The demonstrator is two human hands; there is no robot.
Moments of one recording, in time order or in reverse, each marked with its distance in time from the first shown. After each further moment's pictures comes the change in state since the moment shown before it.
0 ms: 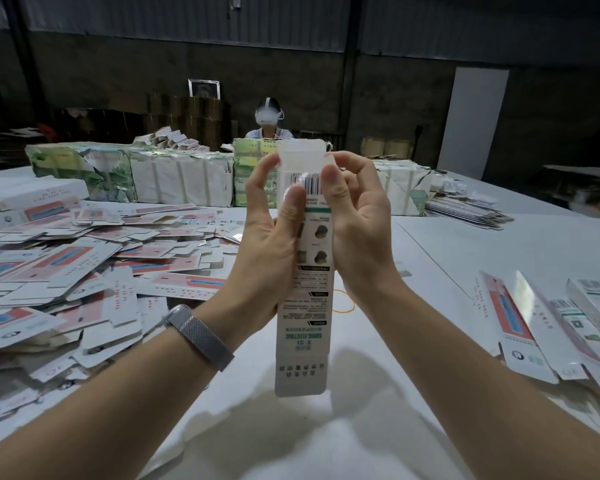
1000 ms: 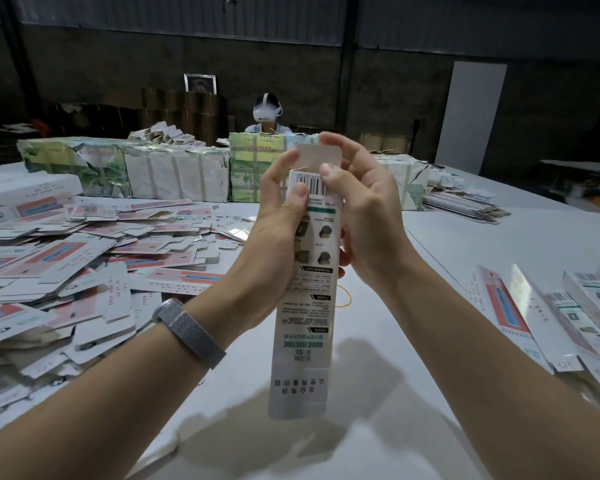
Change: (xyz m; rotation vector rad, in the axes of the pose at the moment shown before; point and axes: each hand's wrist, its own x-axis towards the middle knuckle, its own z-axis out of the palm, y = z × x) left_hand 0.000 0.000 0.004 0.089 -0.072 -0.114; right_hand 0.009 -0.009 -0.017 0.025 -0.063 0.126
